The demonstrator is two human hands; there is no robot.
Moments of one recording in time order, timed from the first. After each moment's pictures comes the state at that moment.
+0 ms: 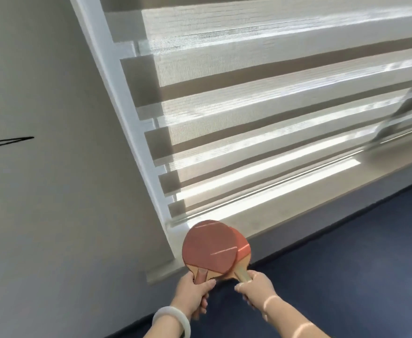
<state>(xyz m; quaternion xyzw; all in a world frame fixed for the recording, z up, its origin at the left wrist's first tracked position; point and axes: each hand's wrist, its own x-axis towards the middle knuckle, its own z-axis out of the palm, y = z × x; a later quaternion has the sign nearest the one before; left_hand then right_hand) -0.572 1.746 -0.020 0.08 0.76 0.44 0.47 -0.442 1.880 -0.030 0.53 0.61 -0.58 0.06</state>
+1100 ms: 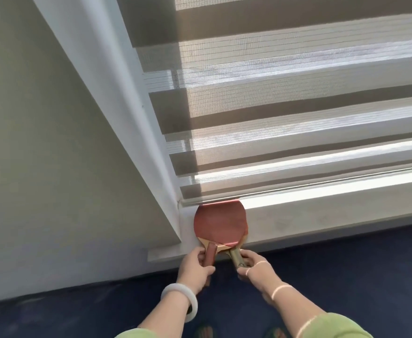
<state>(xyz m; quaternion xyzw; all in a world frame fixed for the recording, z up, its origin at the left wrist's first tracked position) -0.606 1.794 -0.083 0.03 0.84 0.38 0.39 -0.503 1.945 -0.116 0.45 0.58 -0.67 0.10</state>
